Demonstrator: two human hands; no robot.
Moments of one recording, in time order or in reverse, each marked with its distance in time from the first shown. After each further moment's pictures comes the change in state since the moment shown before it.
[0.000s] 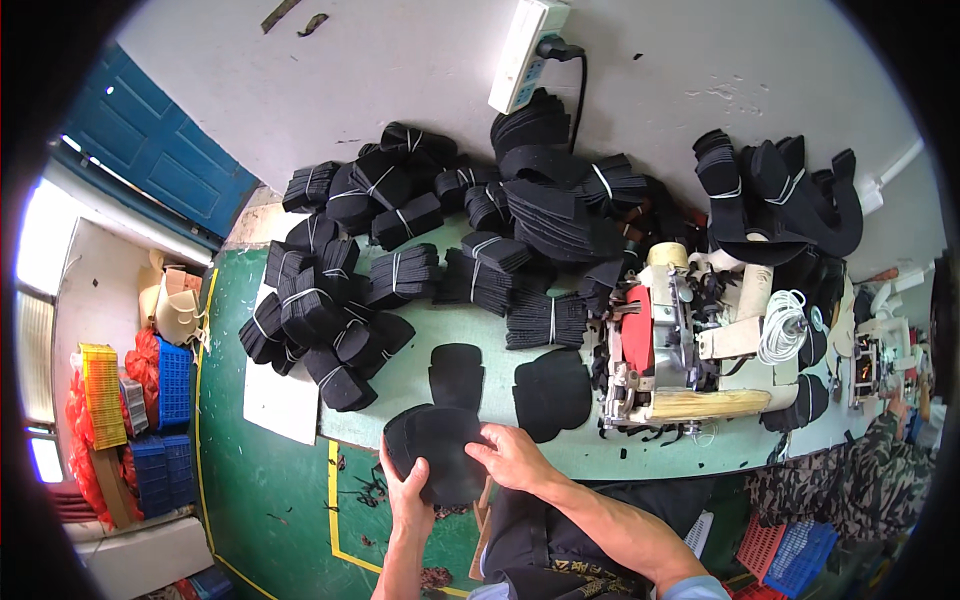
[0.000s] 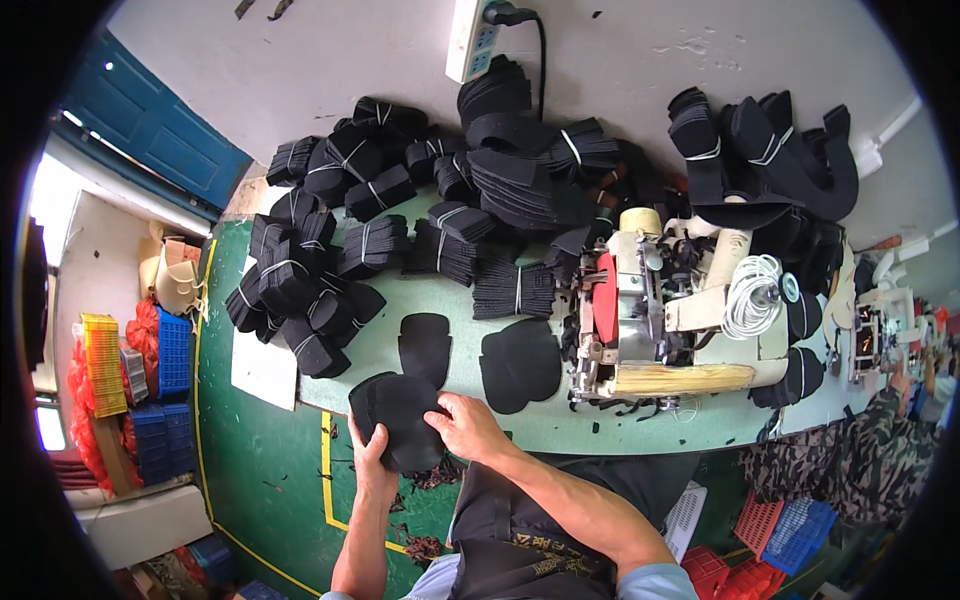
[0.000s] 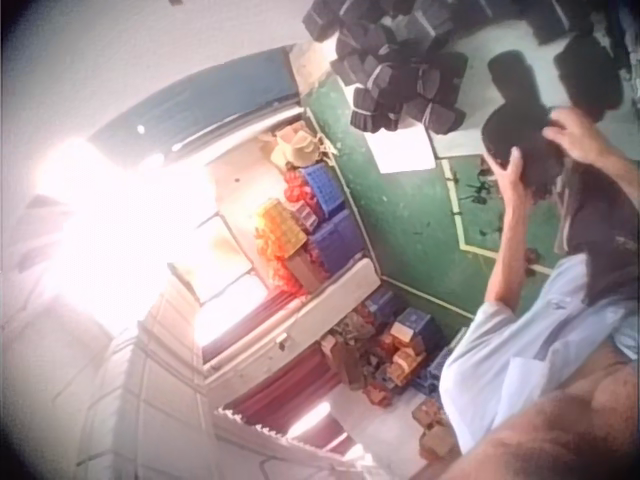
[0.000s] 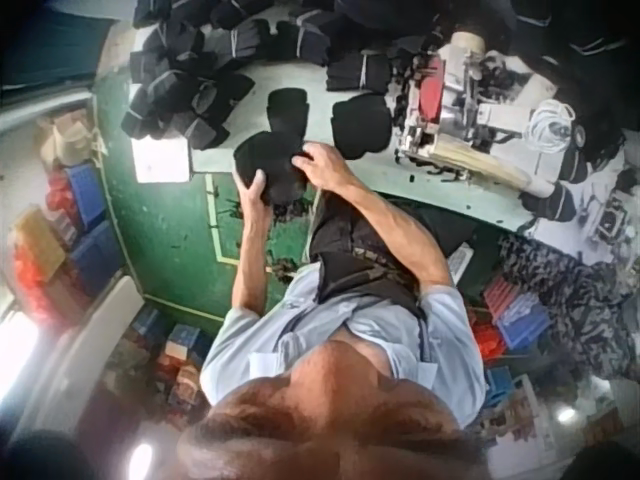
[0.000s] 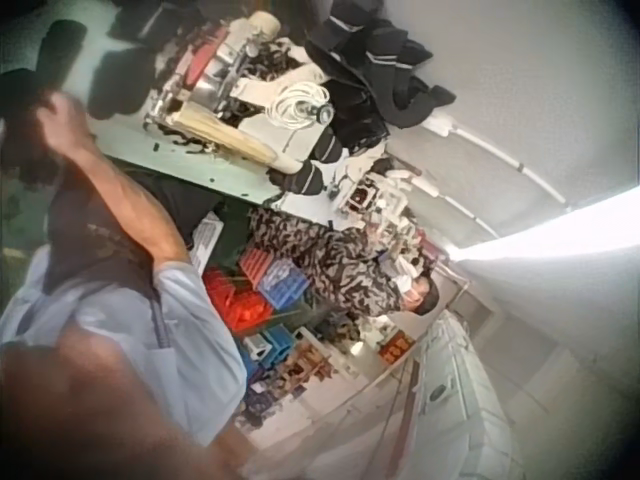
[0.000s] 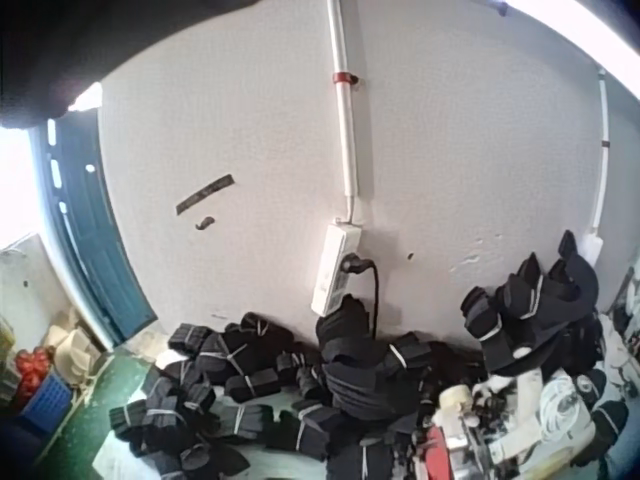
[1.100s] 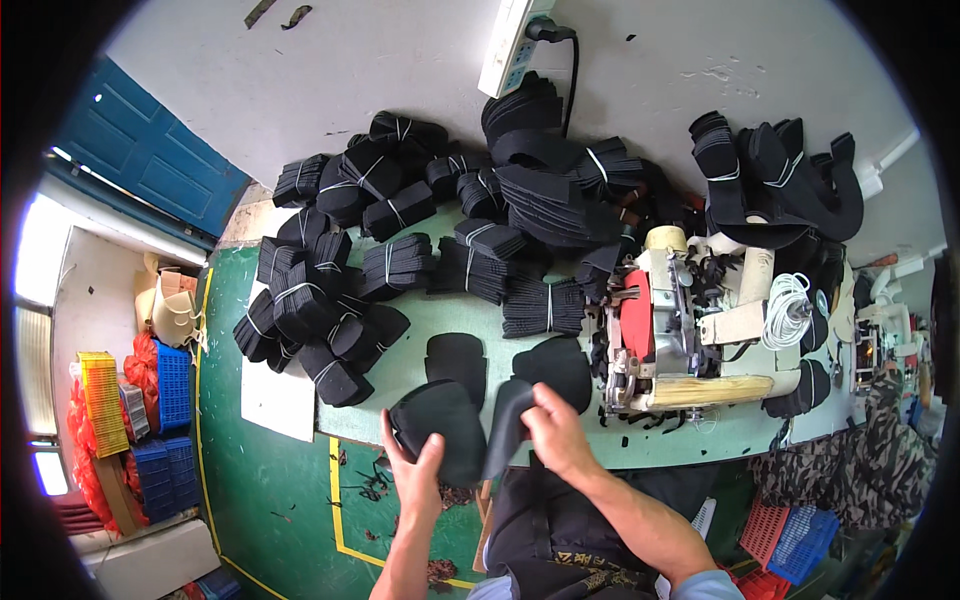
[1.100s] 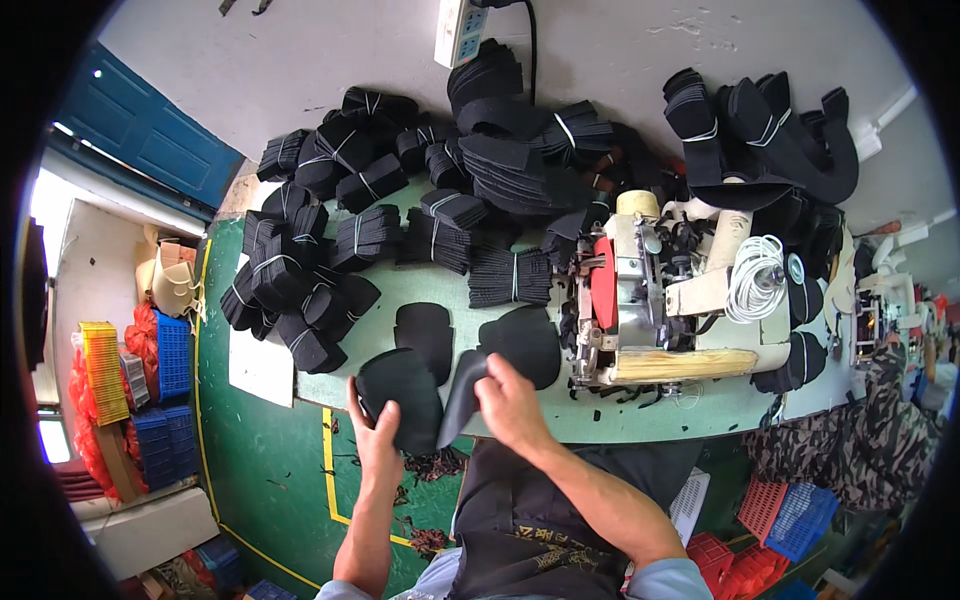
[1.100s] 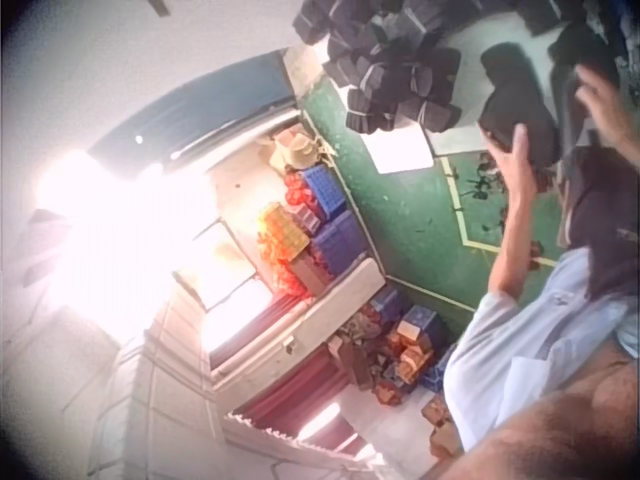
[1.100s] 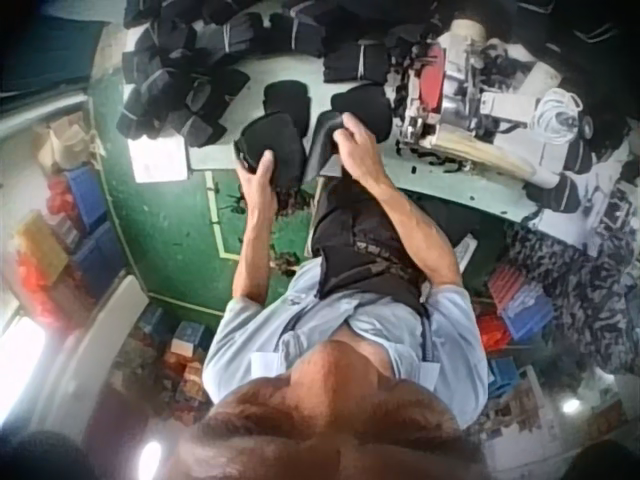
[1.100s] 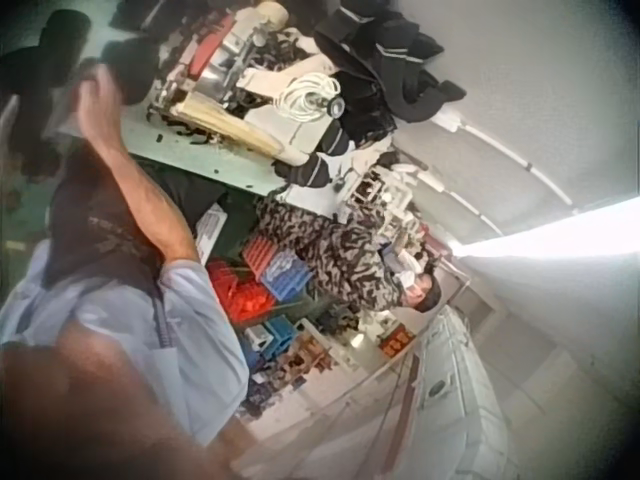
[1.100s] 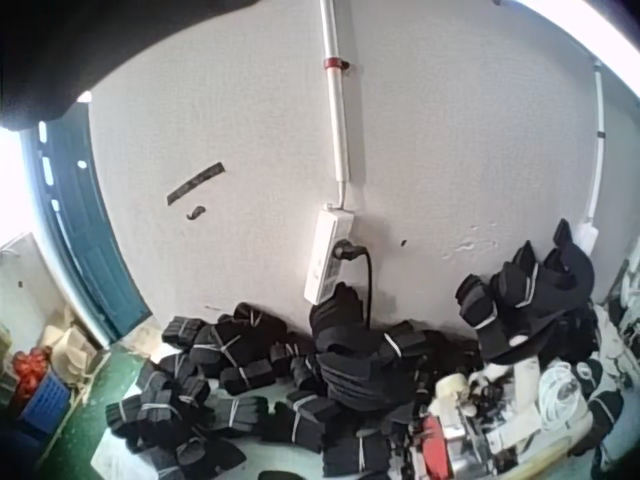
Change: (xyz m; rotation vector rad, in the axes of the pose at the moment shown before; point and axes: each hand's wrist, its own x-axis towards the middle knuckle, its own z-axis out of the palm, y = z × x) left_hand 0.011 0.005 0.029 0.450 0.023 0.238; right_hand -0.013 0.021 -0.029 0.398 0.330 0.099
